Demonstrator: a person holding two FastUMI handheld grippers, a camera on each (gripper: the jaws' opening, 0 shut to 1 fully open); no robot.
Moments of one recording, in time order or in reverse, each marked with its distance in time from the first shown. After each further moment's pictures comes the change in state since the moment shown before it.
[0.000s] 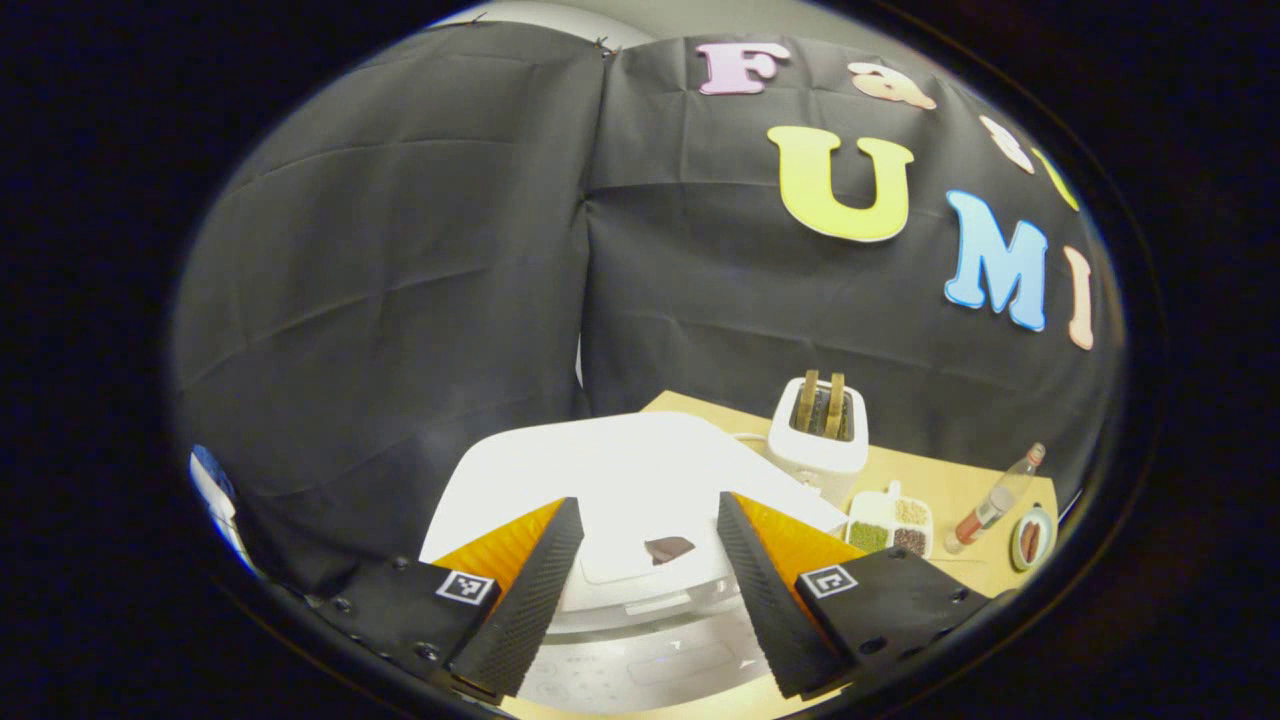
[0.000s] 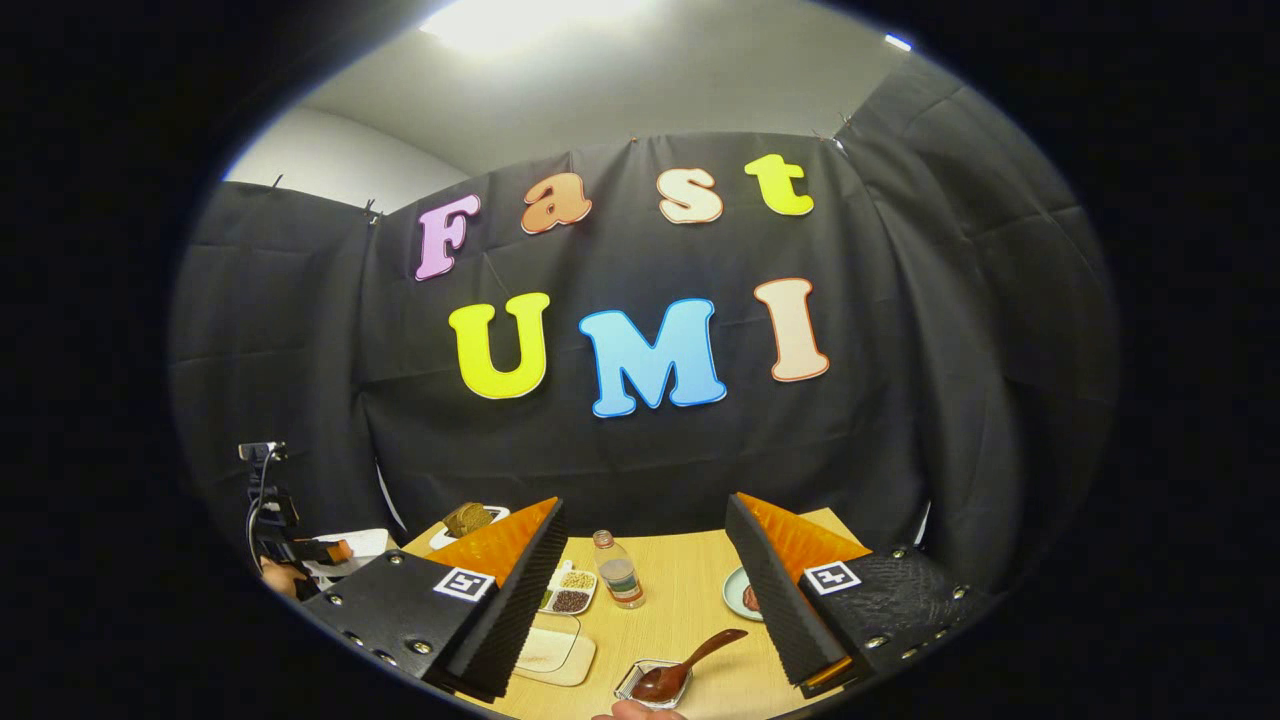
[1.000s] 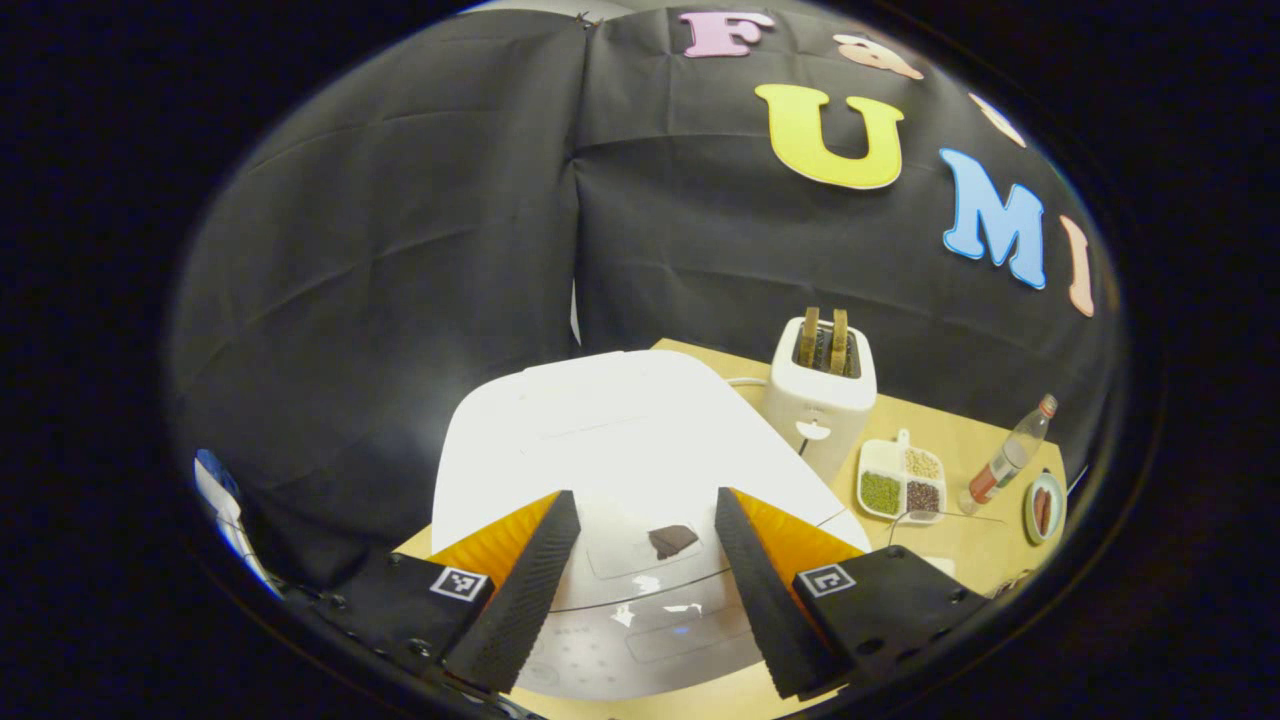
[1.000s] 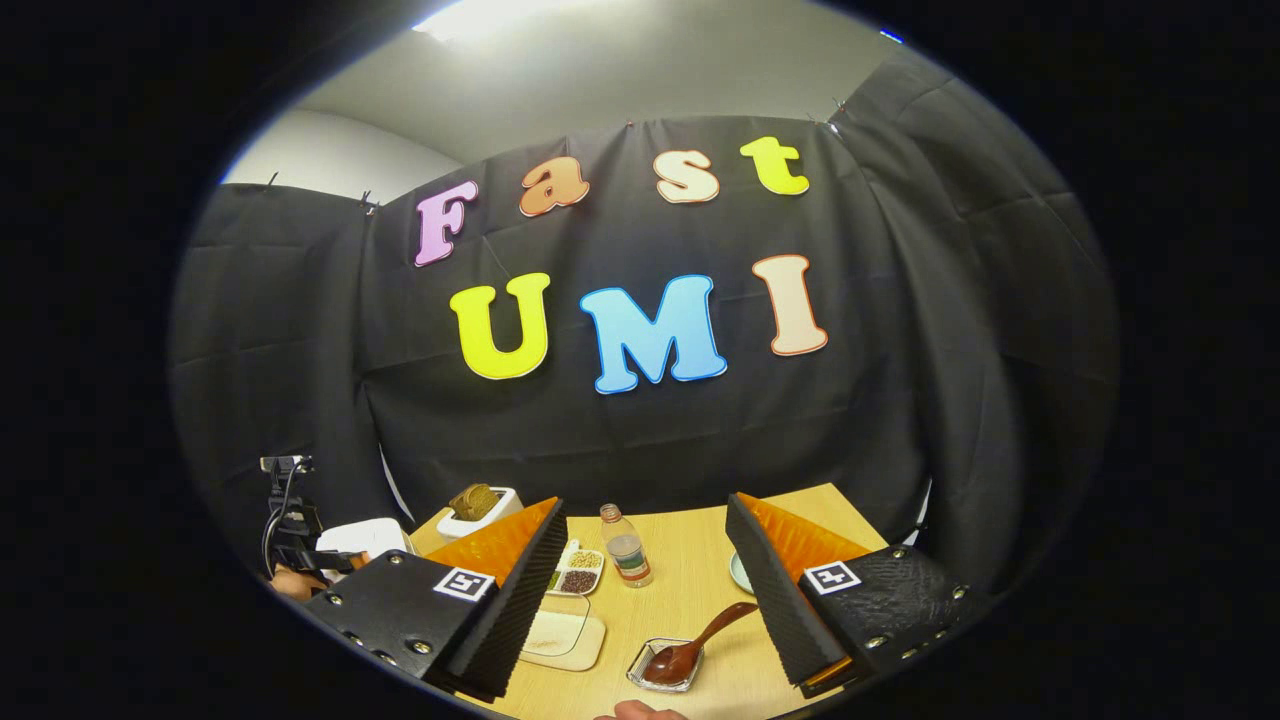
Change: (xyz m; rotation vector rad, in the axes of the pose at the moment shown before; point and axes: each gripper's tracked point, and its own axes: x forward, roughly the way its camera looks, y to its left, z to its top) left arm 0.004 -0.002 -0.047 0.030 0.128 -0.021; right arm -0.012 0.010 -0.027 0.028 0.057 0.005
